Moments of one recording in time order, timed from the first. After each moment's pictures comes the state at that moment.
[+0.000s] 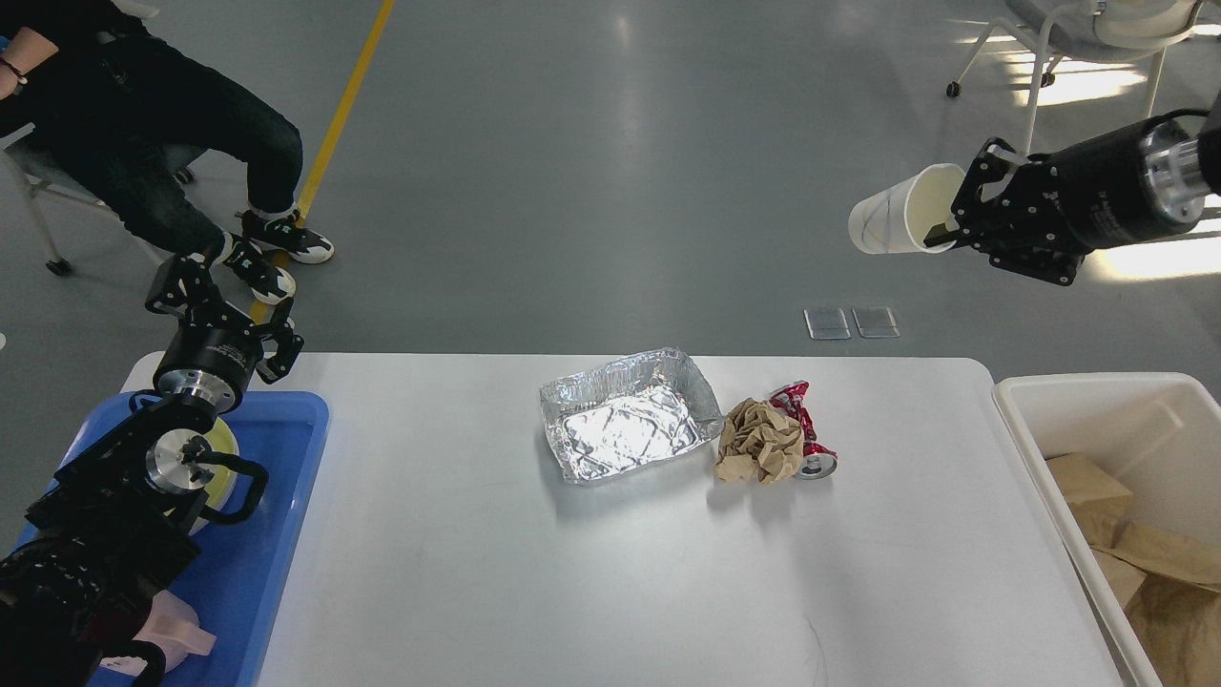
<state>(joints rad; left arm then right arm) -0.75 0.24 -0.83 -0.23 -0.01 -0.41 -0.36 2.08 -0.73 -1.06 1.21 0.24 0.64 -0.11</state>
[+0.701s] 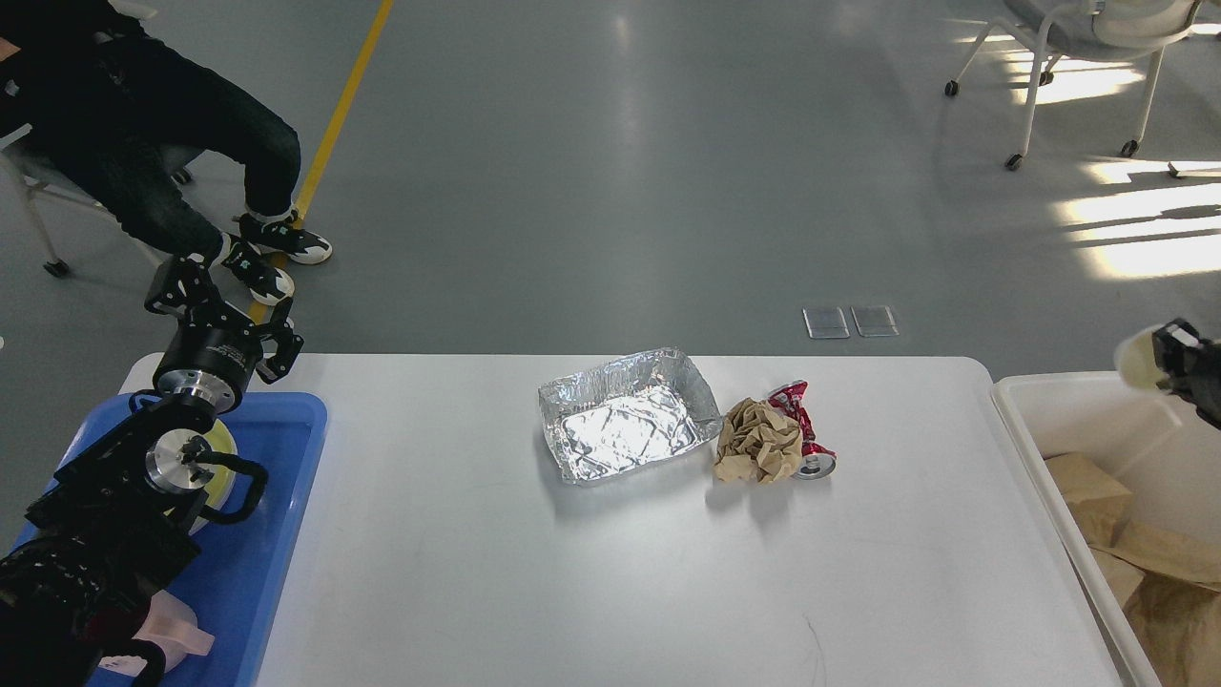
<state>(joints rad) -0.75 0.24 -0.83 -0.23 -0.01 -0.41 -0.36 1.35 -0.74 -1.04 0.85 0.25 0.03 -0.11</state>
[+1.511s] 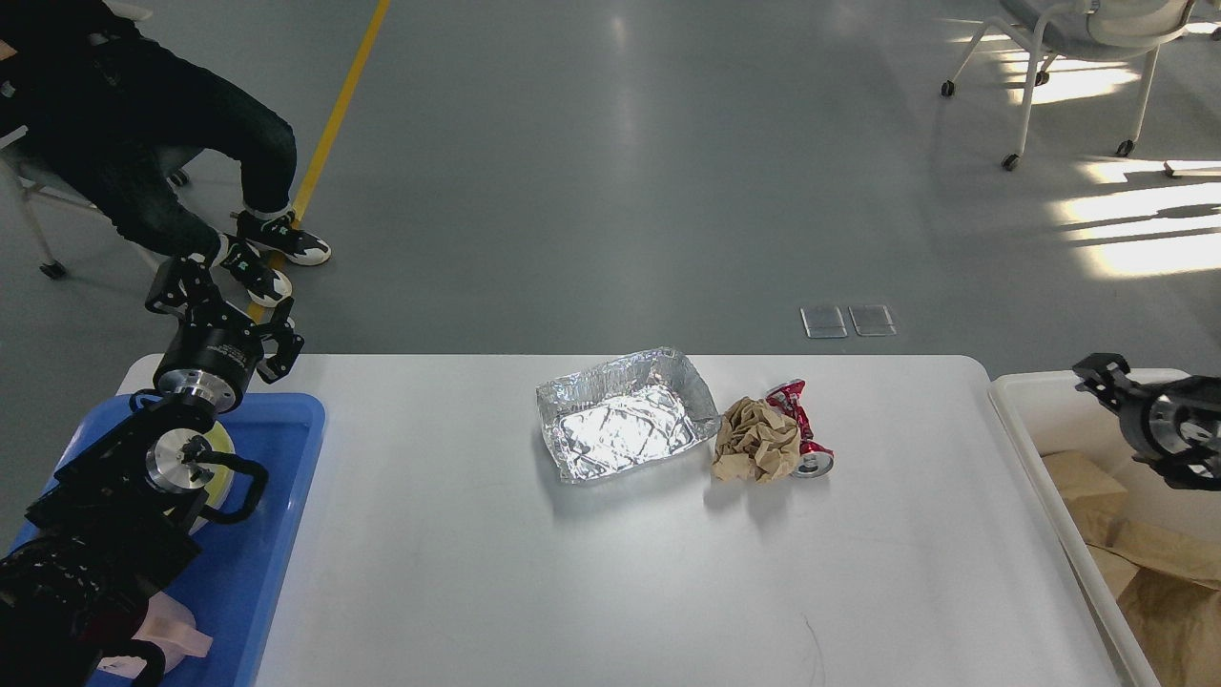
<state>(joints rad) -0.75 0.24 -0.83 -0.23 -0.01 -0.41 -0.36 1.26 -0.55 -0.95 0.73 0.25 0.03 -0.11</state>
